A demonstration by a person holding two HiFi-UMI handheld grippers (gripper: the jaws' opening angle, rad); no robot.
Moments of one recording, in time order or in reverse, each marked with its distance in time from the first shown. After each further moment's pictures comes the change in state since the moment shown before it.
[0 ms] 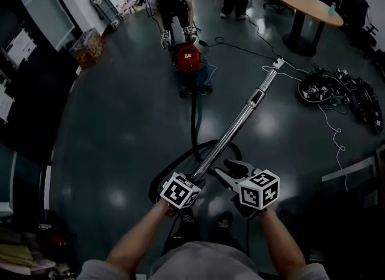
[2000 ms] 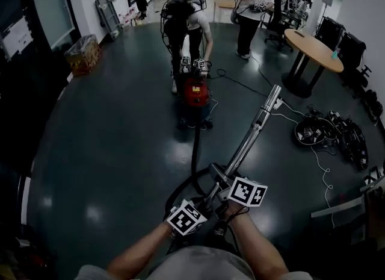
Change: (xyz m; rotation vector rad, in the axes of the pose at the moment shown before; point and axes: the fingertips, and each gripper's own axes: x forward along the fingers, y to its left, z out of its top) left arm -0.030 0.138 0.033 0.116 -0.159 -0.167; right arm 0.226 -0.020 0.143 0.427 -0.262 -0.064
